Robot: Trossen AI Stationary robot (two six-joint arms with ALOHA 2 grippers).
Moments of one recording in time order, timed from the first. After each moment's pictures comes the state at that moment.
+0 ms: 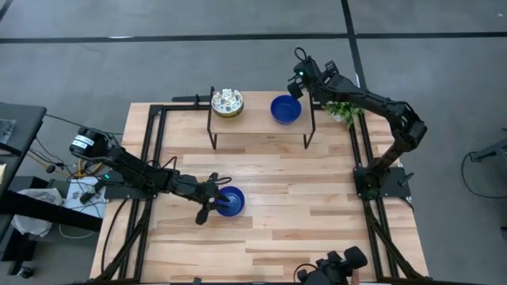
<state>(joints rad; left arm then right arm) -0.33 1.23 0.31 0.70 -0.05 -0.16 -0.69 1.62 1.41 -0.57 0.68 -0.03</state>
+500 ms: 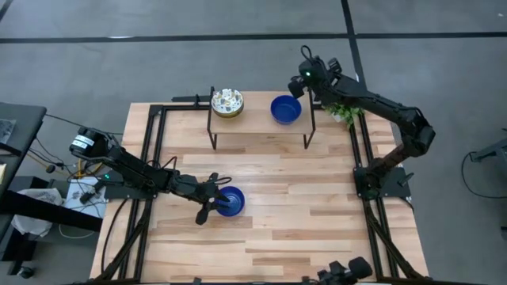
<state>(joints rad) -0.33 1.23 0.31 0.70 -0.05 -0.16 -0.64 1.54 1.41 -0.54 0.68 -0.05</state>
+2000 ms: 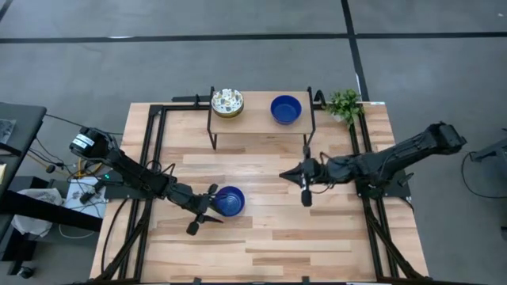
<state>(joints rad) -0.46 1.23 0.31 0.73 -0.02 -0.01 0.27 1.10 0.66 0.20 0.31 0.07</state>
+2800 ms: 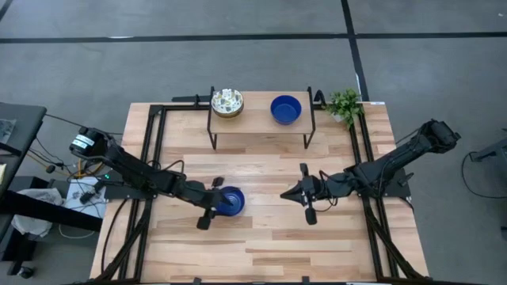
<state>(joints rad) -0.38 1.23 0.46 0.45 -0.07 0.00 0.43 1.20 0.66 0.24 0.32 0.16</state>
